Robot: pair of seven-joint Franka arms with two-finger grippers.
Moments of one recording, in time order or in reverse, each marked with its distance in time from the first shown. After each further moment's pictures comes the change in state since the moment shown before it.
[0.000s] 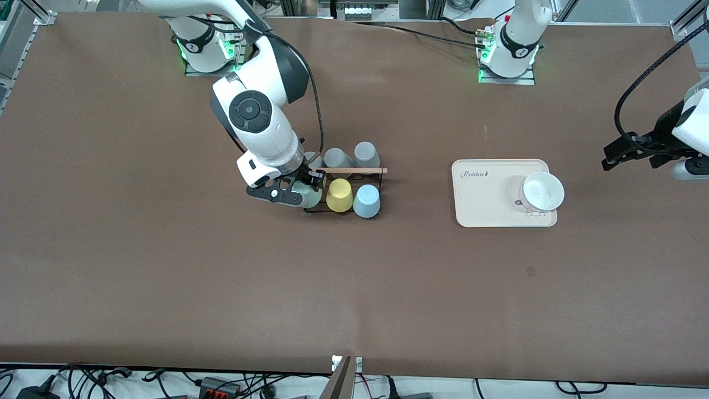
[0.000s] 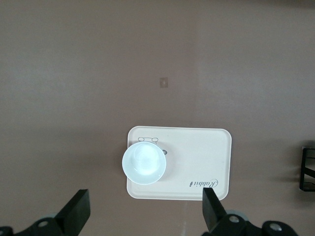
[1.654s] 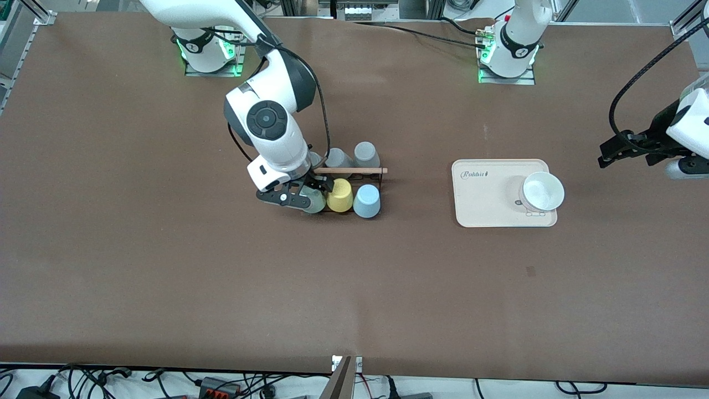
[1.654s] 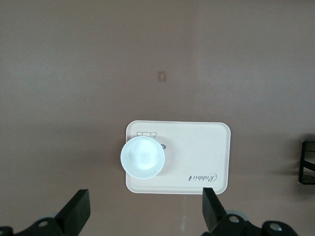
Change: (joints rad) left arm 0.000 -0.001 -0.008 0.000 0.000 -0.024 0.000; right arm 0.008 0.014 -0.012 -0.002 -0.050 0.037 0.022
